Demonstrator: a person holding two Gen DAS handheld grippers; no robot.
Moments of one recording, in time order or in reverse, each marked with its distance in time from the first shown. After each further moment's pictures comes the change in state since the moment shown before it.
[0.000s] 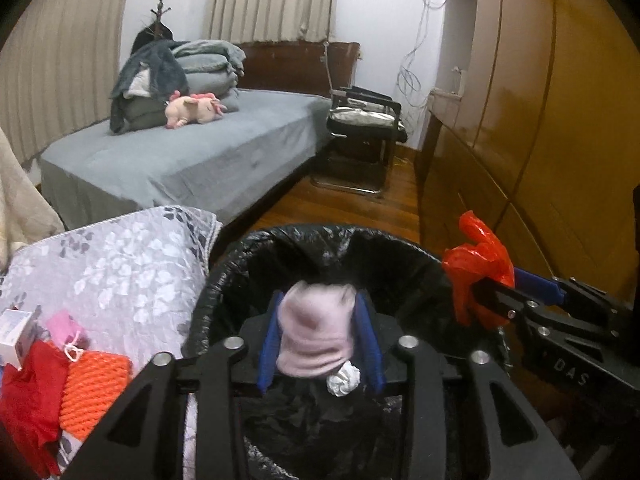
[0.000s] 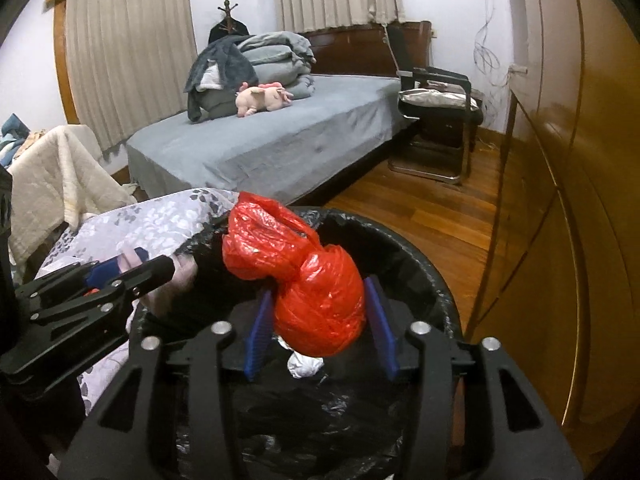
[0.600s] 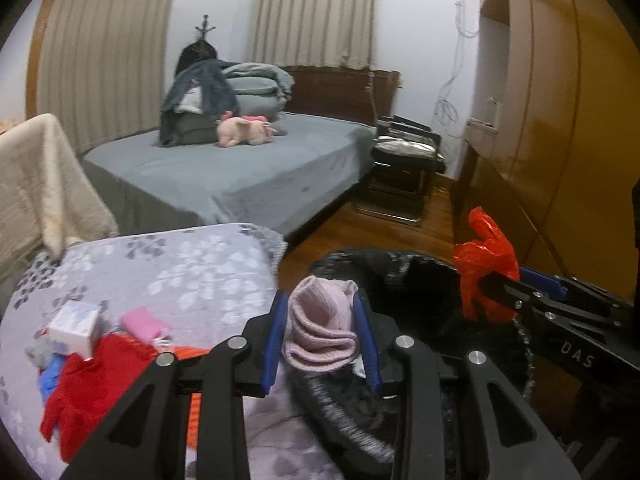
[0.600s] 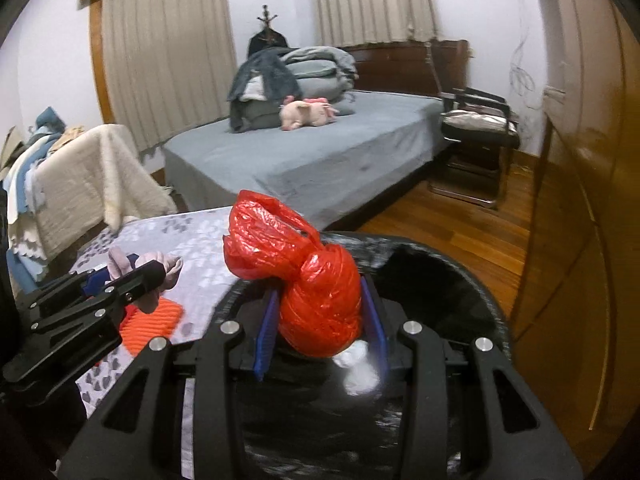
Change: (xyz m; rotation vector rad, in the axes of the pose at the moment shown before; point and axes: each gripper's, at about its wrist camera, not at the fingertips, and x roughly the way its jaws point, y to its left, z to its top) left arm -0.062 0.050 -0.003 -0.057 -0.097 0.125; right arm -0.018 0.056 0.019 -0.058 -0.054 0.110
